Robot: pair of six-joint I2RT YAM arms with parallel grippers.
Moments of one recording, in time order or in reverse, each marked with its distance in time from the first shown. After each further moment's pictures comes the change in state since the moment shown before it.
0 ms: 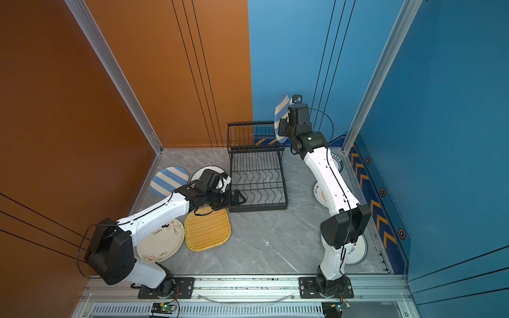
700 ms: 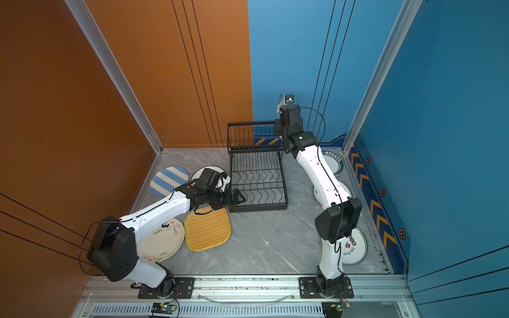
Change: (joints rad) left arm 0.017 0.017 0.008 0.000 0.014 0.004; right arm 0.030 0.061 0.023 0.052 0.135 -0.098
